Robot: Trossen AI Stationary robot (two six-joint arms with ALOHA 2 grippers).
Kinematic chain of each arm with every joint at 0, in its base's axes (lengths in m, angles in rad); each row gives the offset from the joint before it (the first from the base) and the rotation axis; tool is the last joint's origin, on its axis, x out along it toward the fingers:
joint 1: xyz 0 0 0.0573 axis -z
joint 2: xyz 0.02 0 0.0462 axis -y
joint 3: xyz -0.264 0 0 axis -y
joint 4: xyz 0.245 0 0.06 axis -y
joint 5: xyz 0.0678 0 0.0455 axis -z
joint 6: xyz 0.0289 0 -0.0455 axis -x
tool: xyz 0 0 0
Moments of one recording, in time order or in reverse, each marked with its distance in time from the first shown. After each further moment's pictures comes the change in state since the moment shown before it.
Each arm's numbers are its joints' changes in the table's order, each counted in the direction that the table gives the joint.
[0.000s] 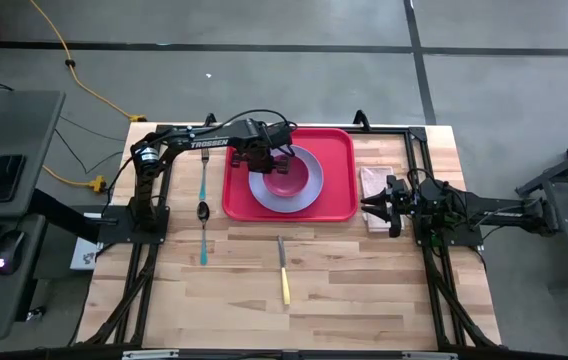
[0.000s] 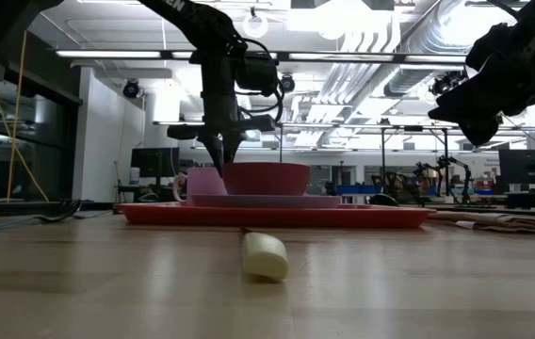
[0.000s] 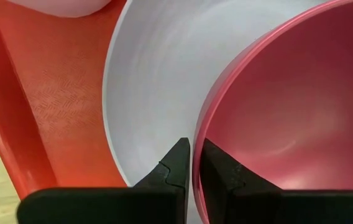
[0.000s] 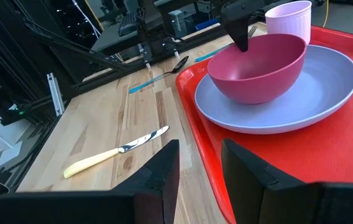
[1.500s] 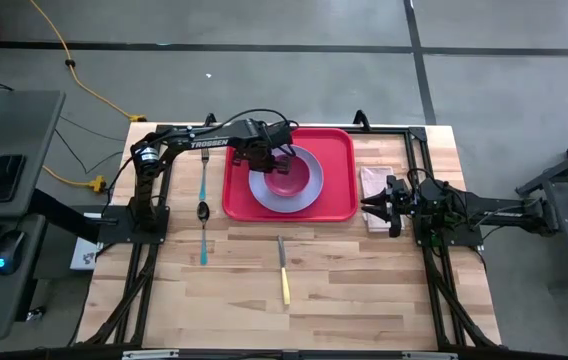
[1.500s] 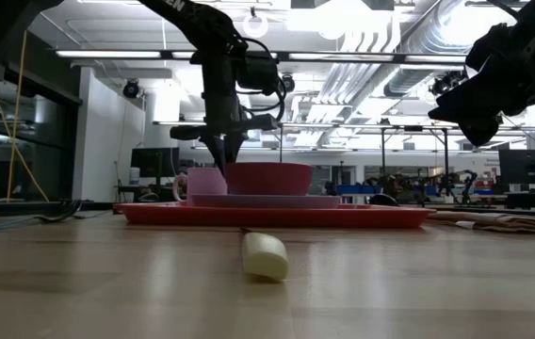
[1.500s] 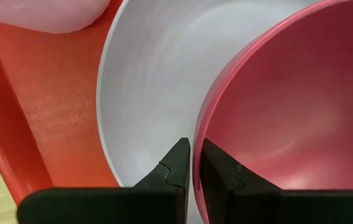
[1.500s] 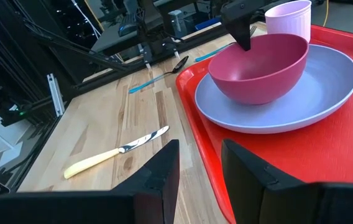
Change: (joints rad) left arm 0.000 0.000 0.000 0.021 -0.010 -0.053; right arm 0.000 0.000 0.000 0.000 0.000 -0.004
